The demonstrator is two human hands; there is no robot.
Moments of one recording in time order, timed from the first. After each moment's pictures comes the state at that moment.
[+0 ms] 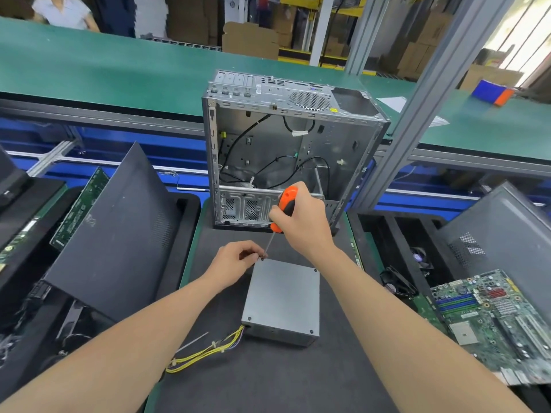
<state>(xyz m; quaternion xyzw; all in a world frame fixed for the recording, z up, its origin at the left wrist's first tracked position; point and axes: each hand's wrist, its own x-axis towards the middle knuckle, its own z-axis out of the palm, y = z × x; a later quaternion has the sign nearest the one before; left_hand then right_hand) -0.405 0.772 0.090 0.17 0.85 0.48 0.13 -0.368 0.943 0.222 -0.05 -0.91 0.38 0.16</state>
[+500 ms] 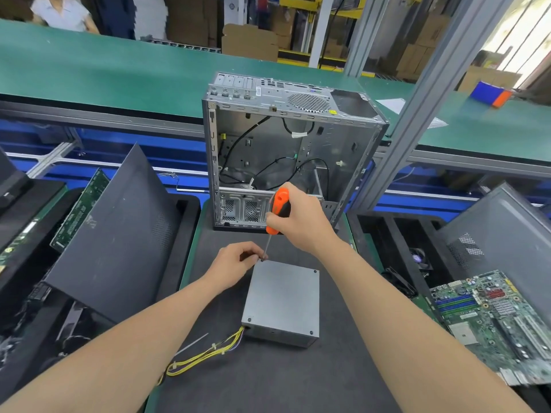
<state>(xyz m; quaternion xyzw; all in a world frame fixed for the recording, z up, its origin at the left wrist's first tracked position) -0.405 0.772 0.094 0.19 0.85 0.48 0.13 -0.371 0.947 0.236 0.01 -0.93 0.35 0.09</state>
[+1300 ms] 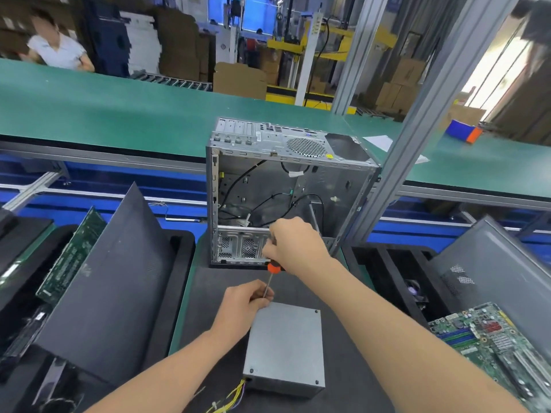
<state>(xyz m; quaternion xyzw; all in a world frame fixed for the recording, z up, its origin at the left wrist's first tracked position) -0.394 0.790 0.099 0.19 0.82 0.54 0.07 -0.403 0.924 0.266 -0.01 -1.00 0.06 0.06</state>
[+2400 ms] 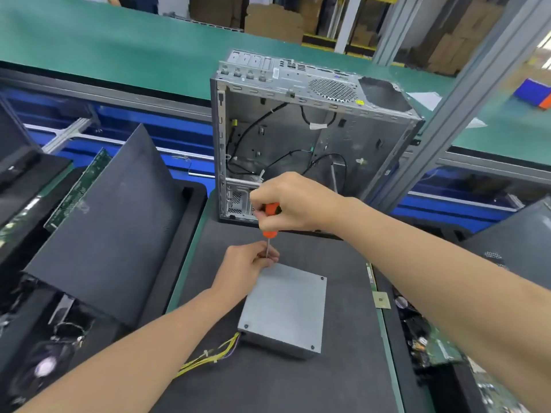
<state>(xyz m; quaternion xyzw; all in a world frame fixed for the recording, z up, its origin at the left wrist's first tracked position) -0.387 0.796 0.088 0.14 0.84 0.51 0.04 -0.416 0.944 0.282 0.40 -0.91 0.09 -0.01</state>
